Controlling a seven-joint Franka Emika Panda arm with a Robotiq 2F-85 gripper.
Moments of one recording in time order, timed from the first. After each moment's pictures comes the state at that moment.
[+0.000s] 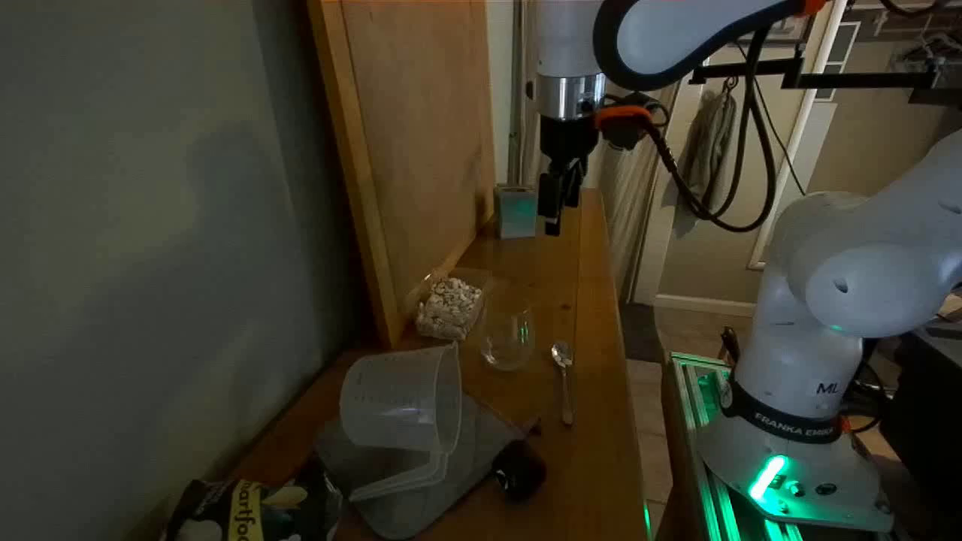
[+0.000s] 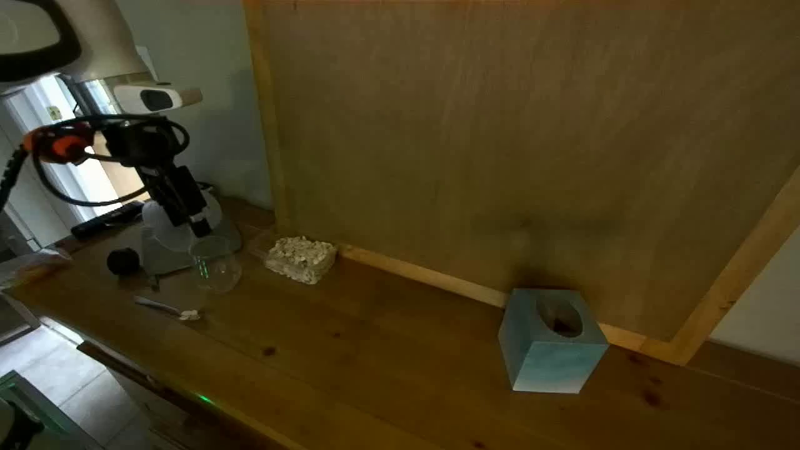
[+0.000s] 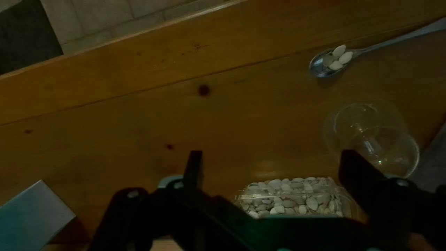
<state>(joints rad) -0.18 -0.76 0.04 -2.66 -0.25 1.93 0.14</state>
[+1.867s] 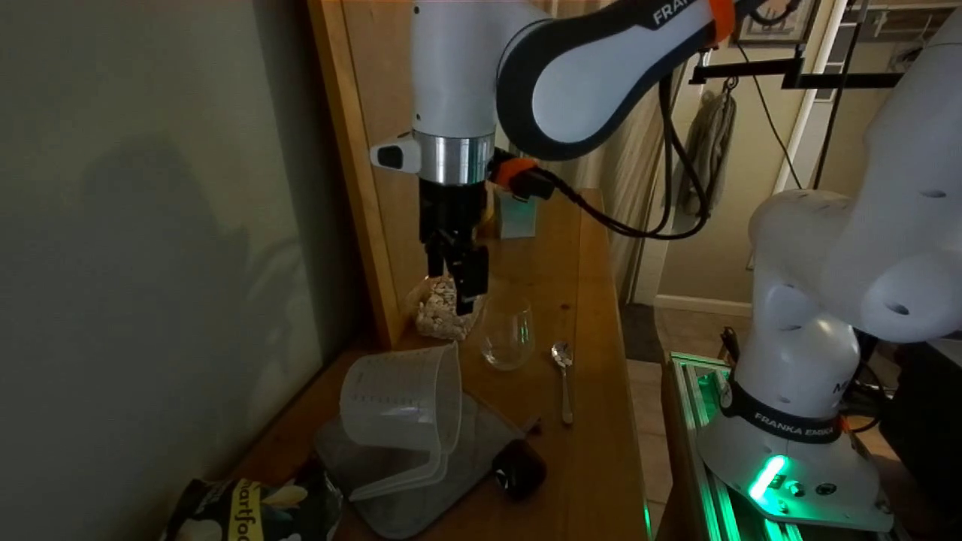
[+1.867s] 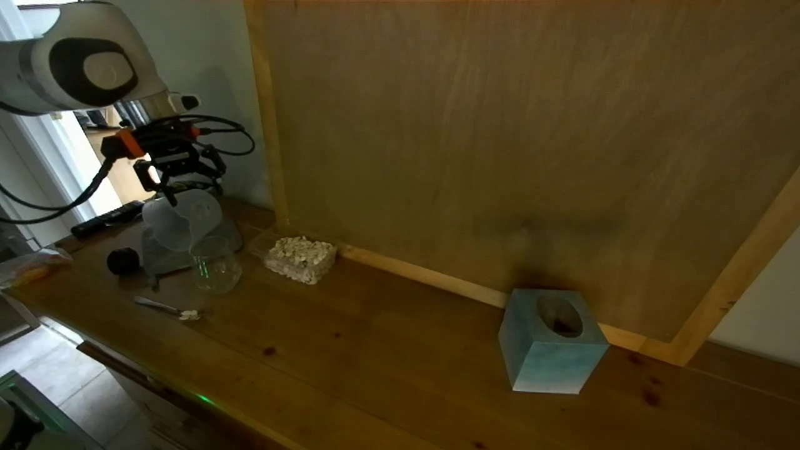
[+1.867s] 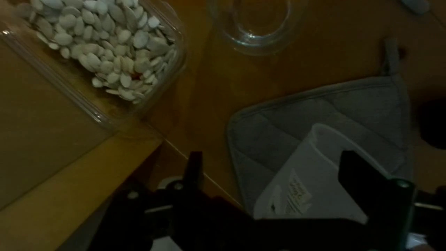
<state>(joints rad) 0.17 -0.33 0.05 -2.49 -0.15 2.24 -0.48</state>
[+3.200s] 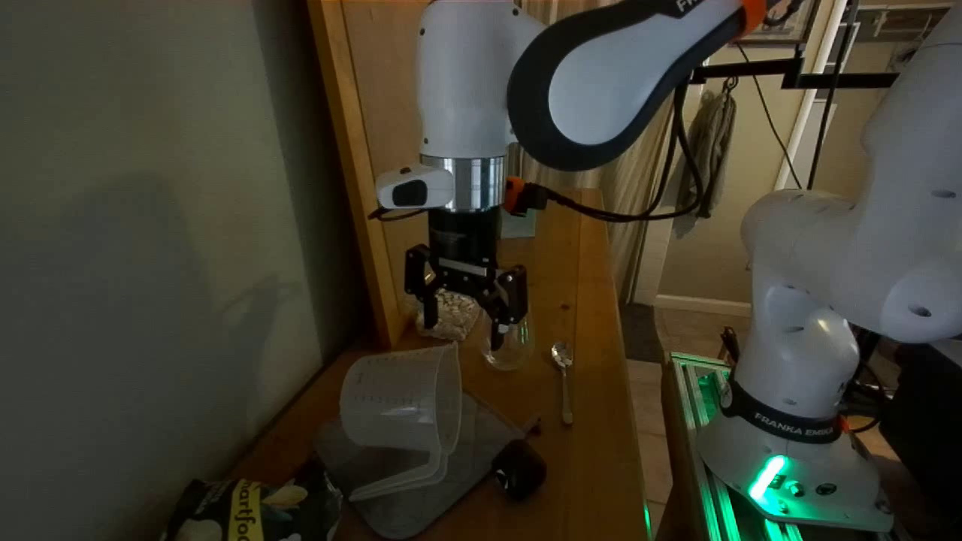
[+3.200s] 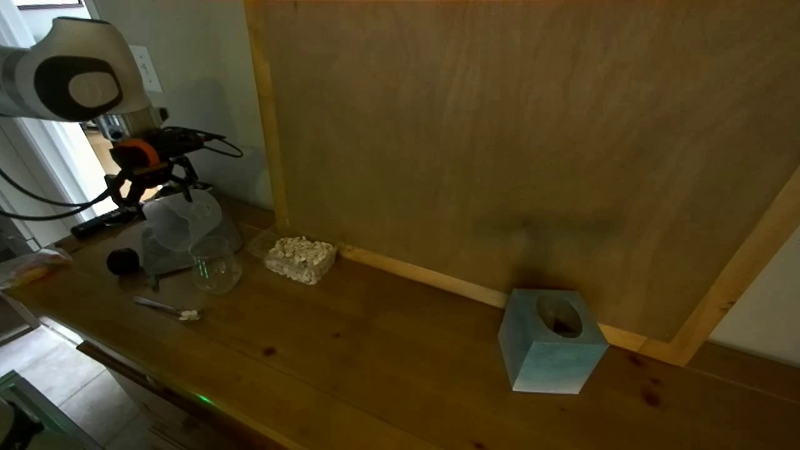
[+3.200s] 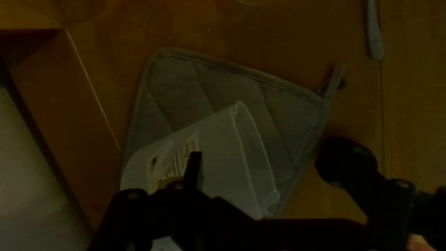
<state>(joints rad) 0.29 -0.34 0.02 -2.55 0.01 2.24 -1.08</state>
